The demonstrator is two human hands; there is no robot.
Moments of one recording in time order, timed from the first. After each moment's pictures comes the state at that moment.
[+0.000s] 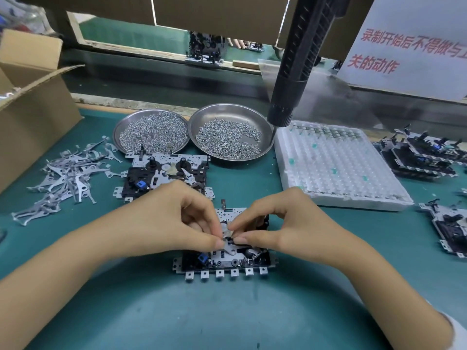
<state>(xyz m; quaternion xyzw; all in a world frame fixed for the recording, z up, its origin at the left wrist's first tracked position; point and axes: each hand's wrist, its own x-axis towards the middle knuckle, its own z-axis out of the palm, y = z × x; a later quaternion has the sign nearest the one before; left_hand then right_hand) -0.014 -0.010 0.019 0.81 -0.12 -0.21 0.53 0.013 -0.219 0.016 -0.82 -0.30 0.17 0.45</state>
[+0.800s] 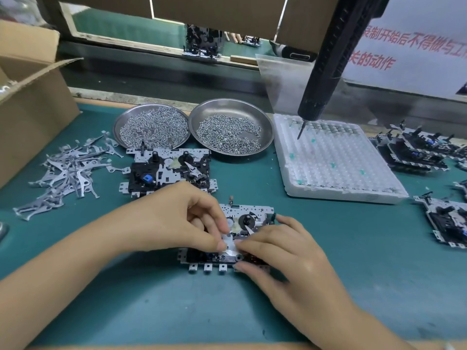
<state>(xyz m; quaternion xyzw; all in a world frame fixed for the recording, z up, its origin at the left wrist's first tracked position) -0.014 -0.007 0.012 0.80 -0.11 -0.27 0.52 -0.048 -0.222 -0.027 -0.88 -0.36 -0.17 0.26</state>
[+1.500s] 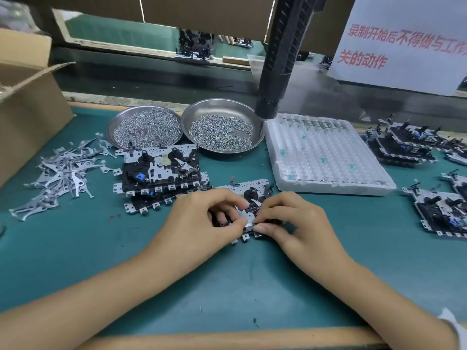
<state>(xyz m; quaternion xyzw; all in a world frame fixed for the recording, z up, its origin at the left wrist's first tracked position) -0.032 -0.055 -0.015 0.84 -0.08 0.03 0.54 -0.014 -0.244 -0.027 -0.88 -0.28 -0.09 0.38</state>
